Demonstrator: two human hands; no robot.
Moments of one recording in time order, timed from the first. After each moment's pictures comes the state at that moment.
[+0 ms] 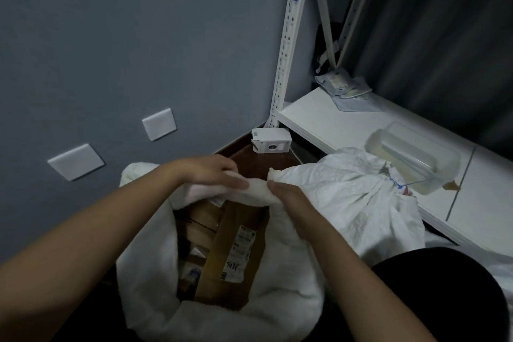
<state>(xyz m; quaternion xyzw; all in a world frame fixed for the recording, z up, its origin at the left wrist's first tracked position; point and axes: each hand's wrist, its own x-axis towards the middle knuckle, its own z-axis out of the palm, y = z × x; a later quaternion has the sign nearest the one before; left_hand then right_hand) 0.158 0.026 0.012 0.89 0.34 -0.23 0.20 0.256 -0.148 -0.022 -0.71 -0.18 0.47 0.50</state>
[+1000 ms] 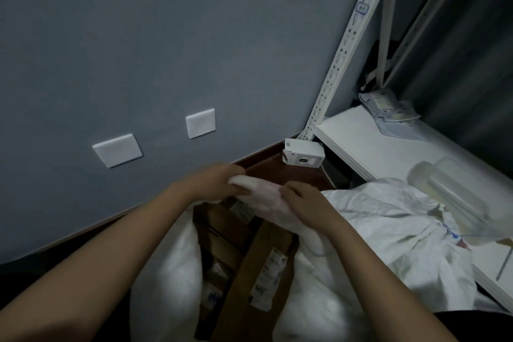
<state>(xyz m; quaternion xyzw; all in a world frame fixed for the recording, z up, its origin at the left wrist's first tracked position) 0.092 0.094 -0.013 0.92 0.22 -0.01 0.32 0.259 -0.072 -0.016 -0.78 -0.49 0.28 0.26</state>
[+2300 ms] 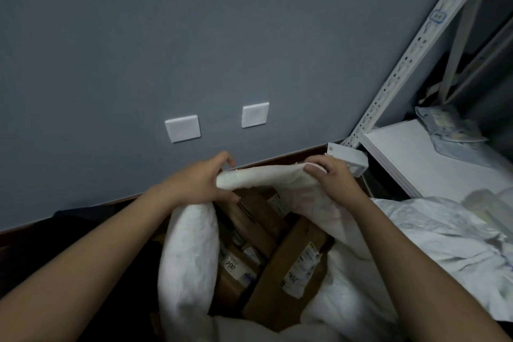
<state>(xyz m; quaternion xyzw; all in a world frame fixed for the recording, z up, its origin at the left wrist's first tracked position) -0.040 0.072 0.009 0.86 0.41 0.03 0.30 0.243 -0.030 -0.006 -0.69 -0.56 0.28 0.38</state>
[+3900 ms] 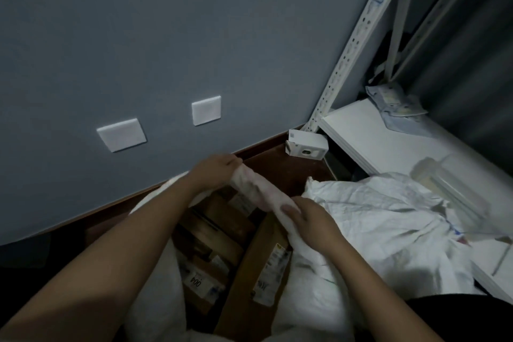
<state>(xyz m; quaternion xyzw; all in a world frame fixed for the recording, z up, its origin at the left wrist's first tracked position) 0.094 0.100 -0.049 0.83 0.39 0.00 0.39 0.238 -0.105 -0.050 -0.79 -0.49 0.26 0.25</state>
